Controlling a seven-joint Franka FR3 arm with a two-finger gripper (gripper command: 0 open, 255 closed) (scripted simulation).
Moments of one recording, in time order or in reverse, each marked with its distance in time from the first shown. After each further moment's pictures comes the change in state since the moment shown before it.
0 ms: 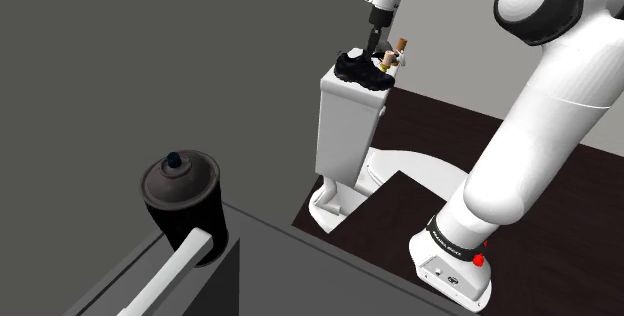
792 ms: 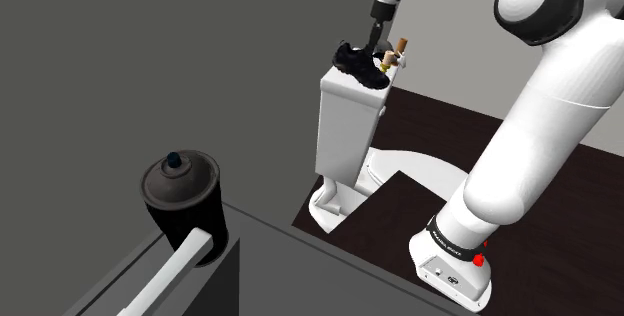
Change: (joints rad) arm -0.001 -0.001 -0.001 0.049 -0.002 -0.053 0.002
